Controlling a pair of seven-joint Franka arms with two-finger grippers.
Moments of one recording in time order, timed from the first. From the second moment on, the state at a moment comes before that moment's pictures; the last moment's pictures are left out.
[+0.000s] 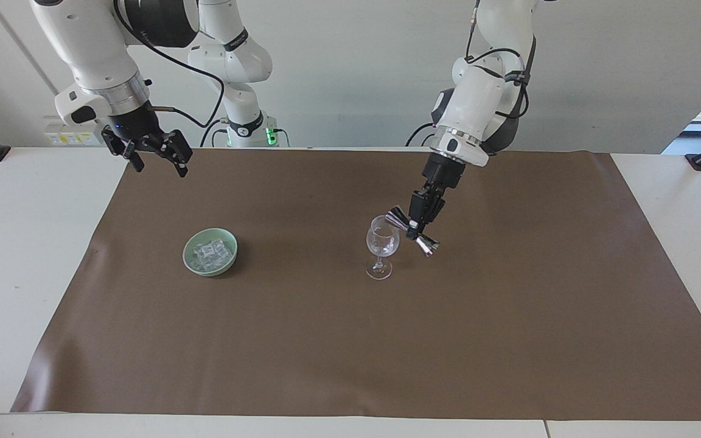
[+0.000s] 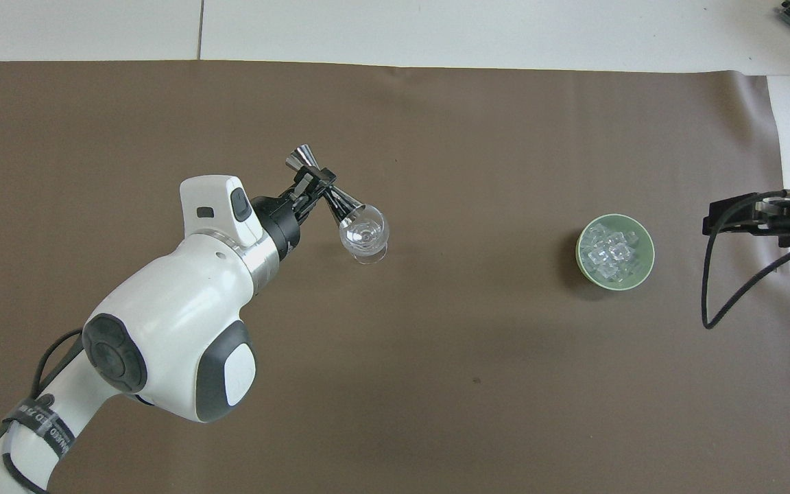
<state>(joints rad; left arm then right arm) 0.23 0.03 -0.79 -2.18 -0.32 3.03 -1.06 -0.05 -0.07 0.01 -1.70 0.01 1.67 0.14</state>
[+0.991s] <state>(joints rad) 0.16 0.08 -0.46 -1.91 -0.32 2.48 -0.94 -0.04 -0.07 0.02 -1.70 0.01 1.67 0.14</state>
